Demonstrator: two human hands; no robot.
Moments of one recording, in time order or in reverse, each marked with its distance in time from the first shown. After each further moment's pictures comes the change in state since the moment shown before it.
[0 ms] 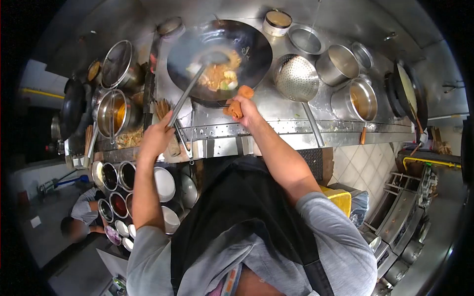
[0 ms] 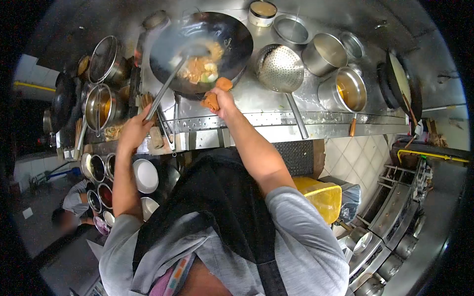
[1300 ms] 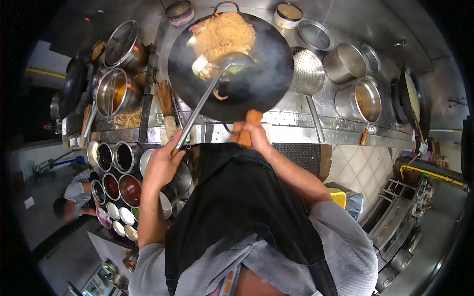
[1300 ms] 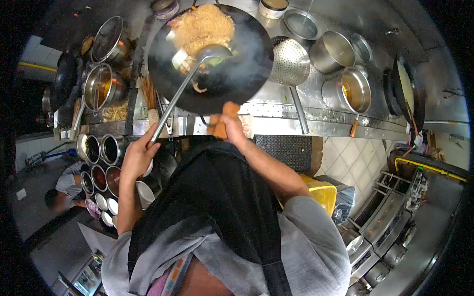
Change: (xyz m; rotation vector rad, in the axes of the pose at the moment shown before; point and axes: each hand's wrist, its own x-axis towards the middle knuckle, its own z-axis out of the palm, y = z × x) left_hand -0.119 0.058 0.004 -0.206 -0.108 -0.158; right_hand -0.087 0.100 -0.060 0.062 -0.124 -0.125
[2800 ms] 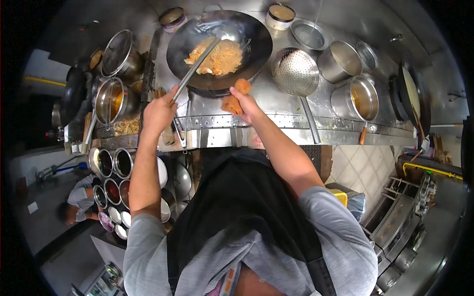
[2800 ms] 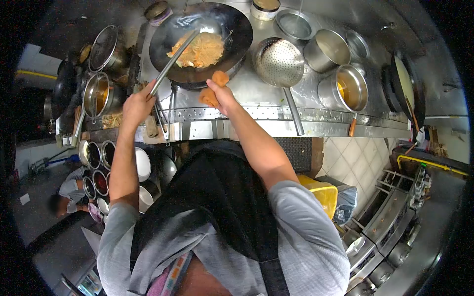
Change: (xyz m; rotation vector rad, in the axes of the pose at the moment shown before) left_hand 0.151 0.004 0.001 0.393 0.279 0.200; right_hand 0.073 -0.093 0.036 -0.098 -0.106 0.044
